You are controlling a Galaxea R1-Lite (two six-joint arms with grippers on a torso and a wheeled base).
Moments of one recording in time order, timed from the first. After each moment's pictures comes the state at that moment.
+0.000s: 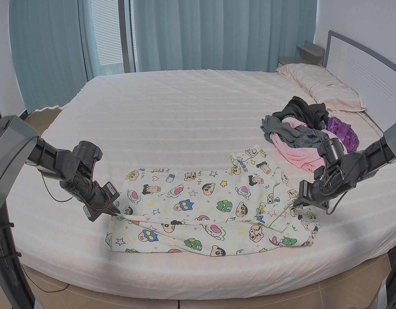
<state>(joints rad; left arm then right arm) -0.08 2.14 -1.24 0.28 -0.23 -0.86 0.14 2.09 -1.13 0.08 0.21 0.44</state>
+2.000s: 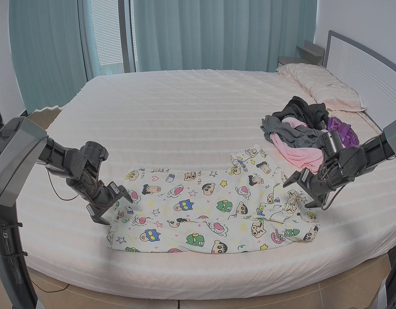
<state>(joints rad) -0.09 2.22 -1.35 0.34 -0.19 -0.88 0.15 2.10 -1.20 0.08 0.15 0.81</state>
